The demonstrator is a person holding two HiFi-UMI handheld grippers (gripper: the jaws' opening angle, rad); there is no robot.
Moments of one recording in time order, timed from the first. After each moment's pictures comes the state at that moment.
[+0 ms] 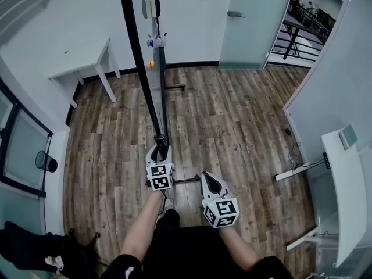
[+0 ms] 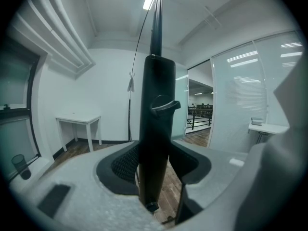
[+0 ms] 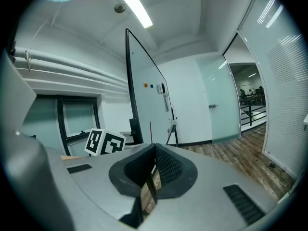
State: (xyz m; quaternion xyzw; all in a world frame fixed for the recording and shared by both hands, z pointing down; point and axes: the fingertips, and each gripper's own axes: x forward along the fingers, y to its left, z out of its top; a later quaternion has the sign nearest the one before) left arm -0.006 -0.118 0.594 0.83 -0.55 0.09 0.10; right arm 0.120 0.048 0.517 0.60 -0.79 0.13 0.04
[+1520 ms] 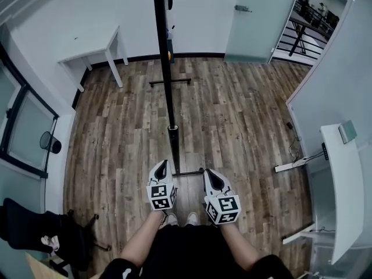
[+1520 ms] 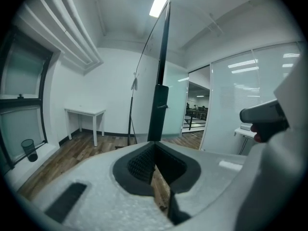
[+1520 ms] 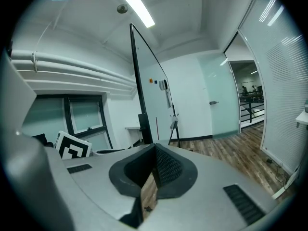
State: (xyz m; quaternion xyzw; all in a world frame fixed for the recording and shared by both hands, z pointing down) left arm -0.025 0.086 0.595 0.82 -0.55 0.08 0.14; right arm 0.119 0.159 0.528 0.58 -0.80 0.14 0.05
